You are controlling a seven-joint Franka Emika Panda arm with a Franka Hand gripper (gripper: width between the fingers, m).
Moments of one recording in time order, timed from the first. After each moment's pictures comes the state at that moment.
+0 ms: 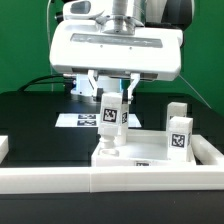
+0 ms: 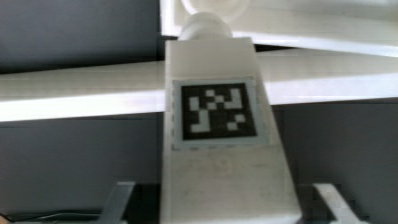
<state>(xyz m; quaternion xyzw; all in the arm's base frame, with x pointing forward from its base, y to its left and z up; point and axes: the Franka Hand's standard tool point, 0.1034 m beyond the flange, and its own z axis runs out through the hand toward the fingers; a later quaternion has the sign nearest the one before) 0.605 -0.019 0.117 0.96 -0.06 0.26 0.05</state>
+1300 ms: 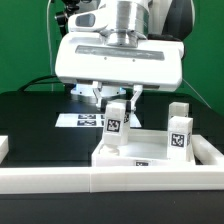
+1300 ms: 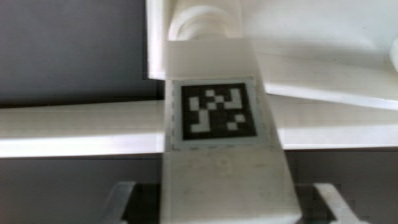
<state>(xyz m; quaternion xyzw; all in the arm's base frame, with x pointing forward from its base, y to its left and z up) 0.591 -0.012 0.096 0.97 -0.05 0.25 0.05</state>
